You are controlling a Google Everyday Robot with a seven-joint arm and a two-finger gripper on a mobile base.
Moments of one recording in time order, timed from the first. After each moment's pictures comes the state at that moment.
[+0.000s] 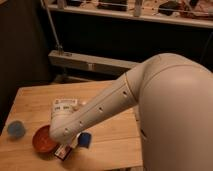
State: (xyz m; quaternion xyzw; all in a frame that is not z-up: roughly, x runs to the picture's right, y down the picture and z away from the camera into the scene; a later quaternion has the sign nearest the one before) arm -0.197 0.245 0.710 -0.20 -0.21 -0.45 0.84
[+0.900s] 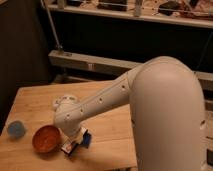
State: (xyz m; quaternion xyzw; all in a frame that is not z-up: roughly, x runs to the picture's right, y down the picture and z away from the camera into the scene) arm -0.176 0.240 0.744 -0.26 -0.20 -0.44 0.83
